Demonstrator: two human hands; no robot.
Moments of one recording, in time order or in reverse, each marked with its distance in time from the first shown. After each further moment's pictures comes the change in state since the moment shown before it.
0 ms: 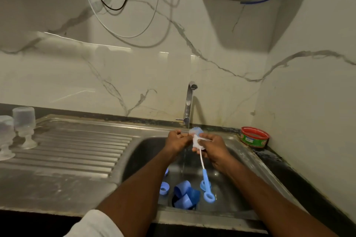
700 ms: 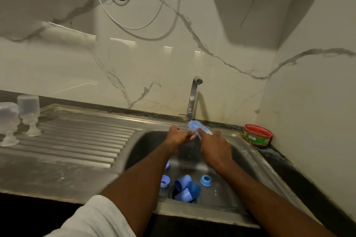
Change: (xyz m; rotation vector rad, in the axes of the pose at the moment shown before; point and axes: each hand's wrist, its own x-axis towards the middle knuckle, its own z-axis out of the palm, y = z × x) left_hand -0.012 0.008 -0.005 -0.004 0.033 -0.149; right_hand -0.002 0.016 -0.003 -1.489 0.157 -0.345
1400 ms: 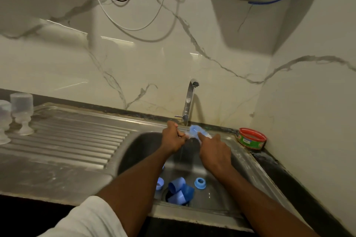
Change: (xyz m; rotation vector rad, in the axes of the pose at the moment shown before) left_hand 0.007 -0.007 -0.004 0.655 0.153 0.474; right_hand -0.008 0.007 -0.012 -0.073 0.006 0.049
